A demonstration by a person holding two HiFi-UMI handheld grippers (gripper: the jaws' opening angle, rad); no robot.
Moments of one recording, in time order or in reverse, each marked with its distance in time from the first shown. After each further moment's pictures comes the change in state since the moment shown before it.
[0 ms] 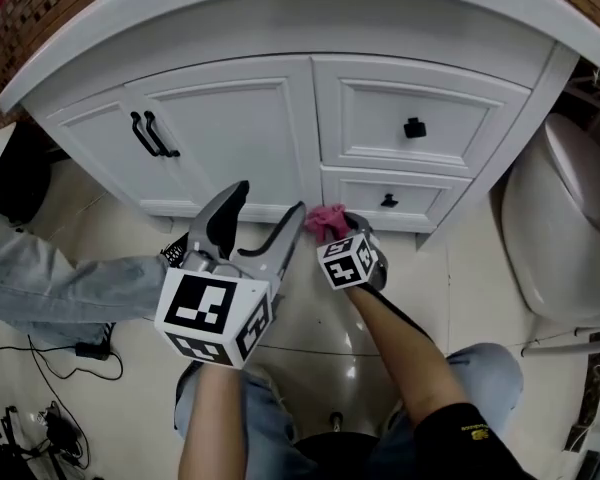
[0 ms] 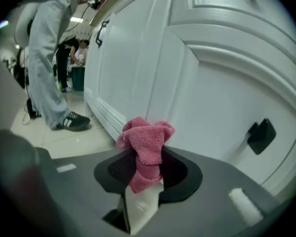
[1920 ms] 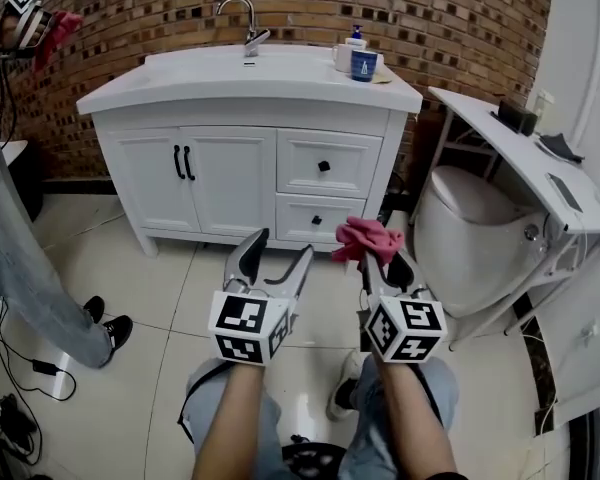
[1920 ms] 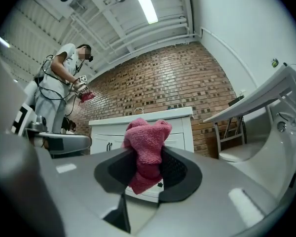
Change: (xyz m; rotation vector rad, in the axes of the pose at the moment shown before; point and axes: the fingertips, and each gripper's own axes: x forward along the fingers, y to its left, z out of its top) left arm -0.216 -0.189 0.077 -0.051 -0.271 -0.064; right arm -0.553 -0.019 0.099 0.322 -0.657 -0.201
